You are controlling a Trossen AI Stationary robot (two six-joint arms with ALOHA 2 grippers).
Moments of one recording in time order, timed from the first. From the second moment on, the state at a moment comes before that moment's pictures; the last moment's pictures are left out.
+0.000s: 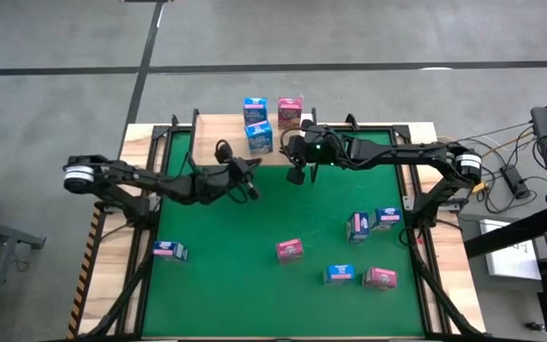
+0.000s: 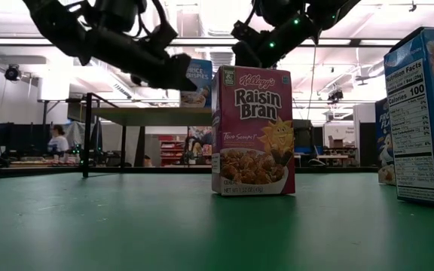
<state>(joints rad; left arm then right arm) 0.10 1.44 0.63 0.60 -0.62 0.13 -0.30 1.59 1.16 -0.04 0.11 -0.24</state>
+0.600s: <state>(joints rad) 0.18 1.46 0.63 0.61 -0.63 0.12 -0.34 1.61 1.16 0.17 0.11 -0.24</state>
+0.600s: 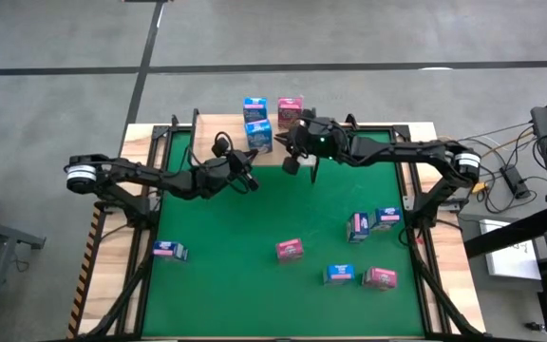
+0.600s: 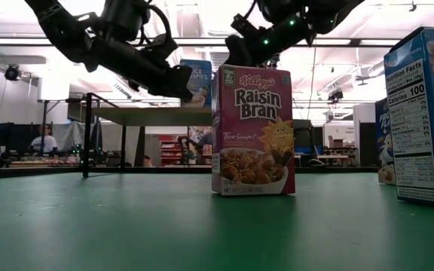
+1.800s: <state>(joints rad) 0.02 1.27 0.63 0.50 -0.67 0.09 -0.33 1.66 1.16 0.23 0.11 -0.24</state>
